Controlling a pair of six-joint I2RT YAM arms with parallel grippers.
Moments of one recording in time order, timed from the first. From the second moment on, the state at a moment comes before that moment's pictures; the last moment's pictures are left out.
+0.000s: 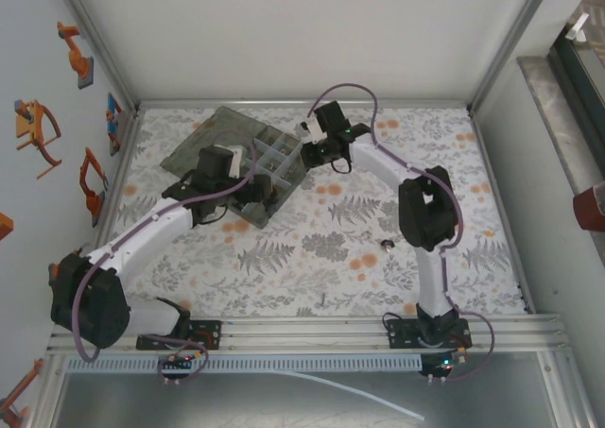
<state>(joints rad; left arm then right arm) -0.51 1.33 0.95 -0.36 0.04 -0.37 0.53 2.13 1.78 -0.58 -0.21 0.09</state>
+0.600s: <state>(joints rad) -0.49 1.35 0.92 -0.31 0.12 -0.41 0.53 2.44 2.14 -0.47 -0.30 0.15</state>
